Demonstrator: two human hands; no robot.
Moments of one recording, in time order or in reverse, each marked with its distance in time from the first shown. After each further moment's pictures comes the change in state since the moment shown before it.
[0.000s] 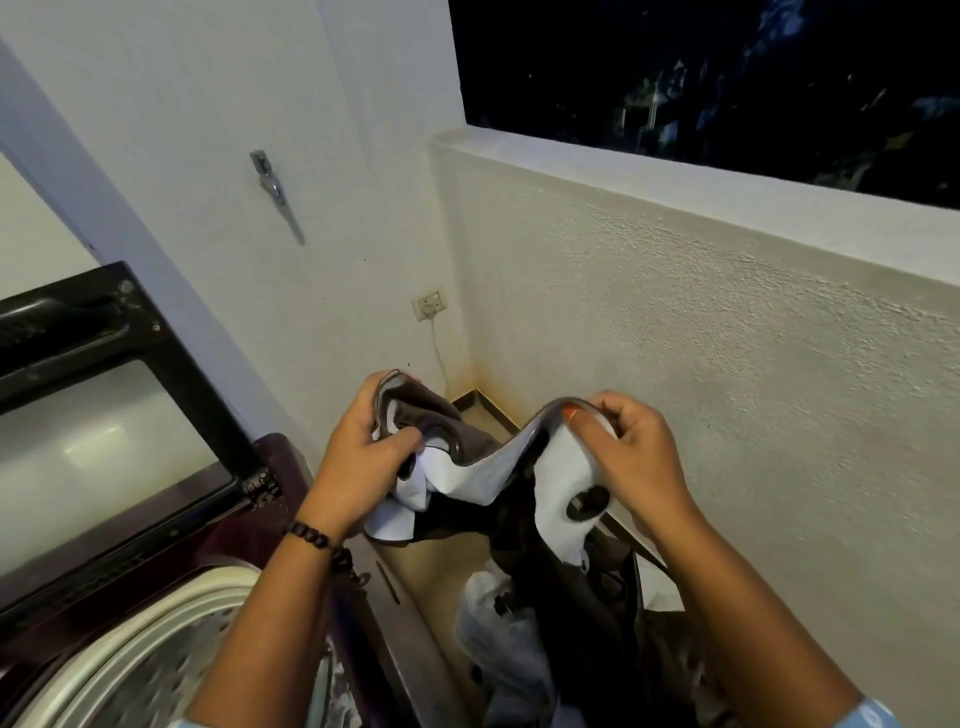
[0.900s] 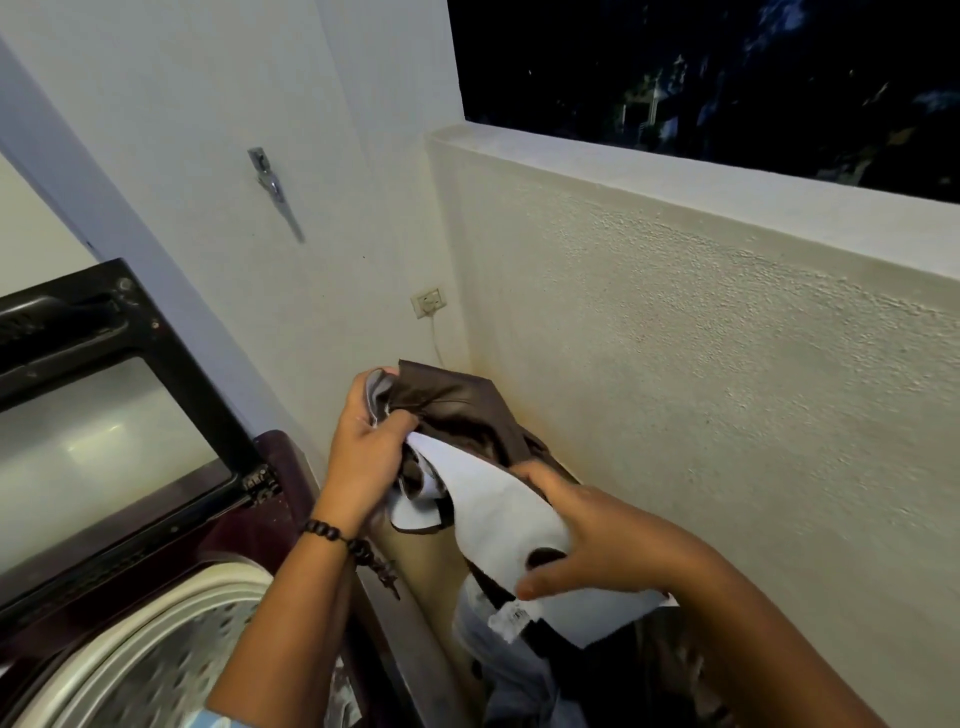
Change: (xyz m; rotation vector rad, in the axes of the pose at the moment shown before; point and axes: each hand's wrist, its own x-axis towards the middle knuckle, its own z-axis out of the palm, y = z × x) left_hand 0.001 0.000 0.017 -0.270 0.200 -0.164; right_hand -0.036 -0.013 -0.004 -0.444 -0.865 0.021
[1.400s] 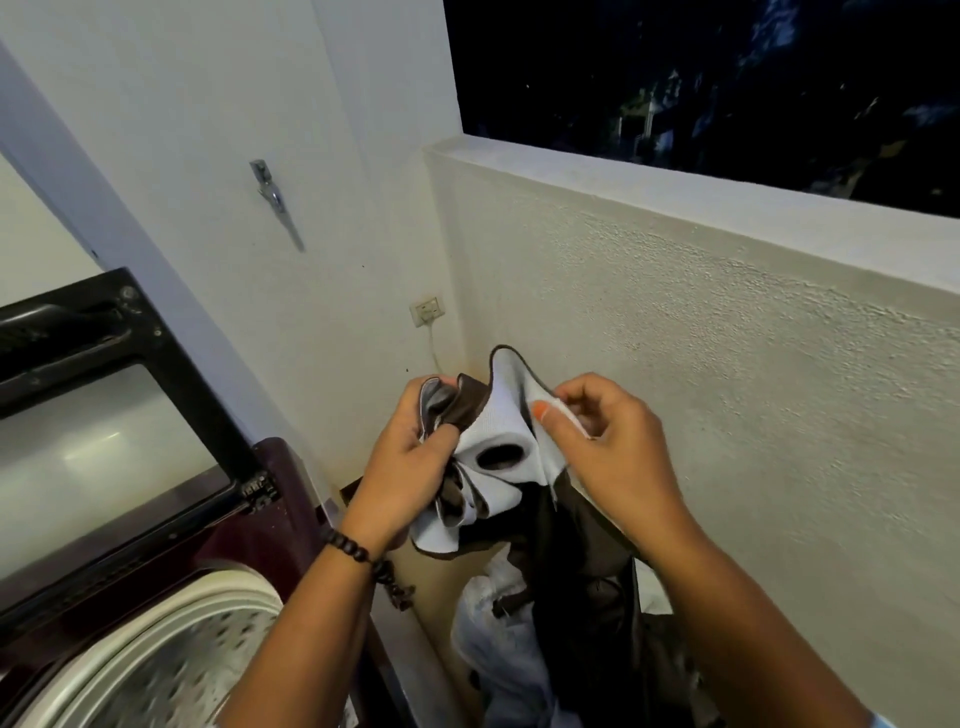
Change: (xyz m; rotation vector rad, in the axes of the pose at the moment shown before) left_hand -0.023 0.014 0.018 0.237 -0.242 0.107; right_hand 0.010 -0.024 -0.020 0.318 0.899 -0.116
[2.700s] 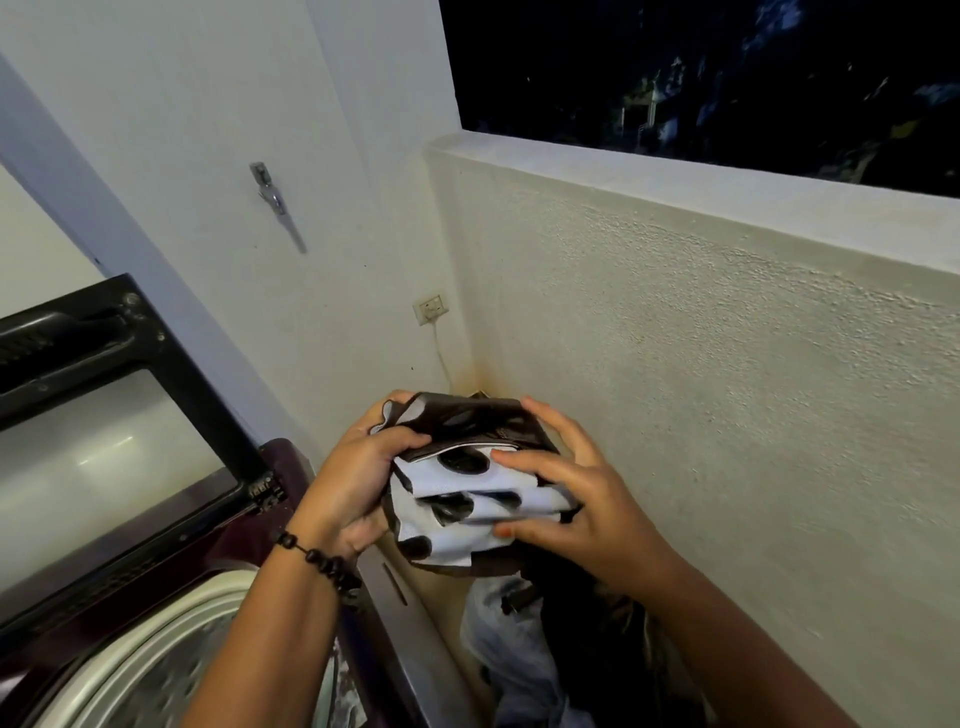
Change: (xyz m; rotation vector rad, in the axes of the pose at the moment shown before) left_hand -0.001 0.006 -0.020 -0.610 -0.032 -0.367; right_hand -0.027 0.043 0.010 -0.018 -0.347 -0.333
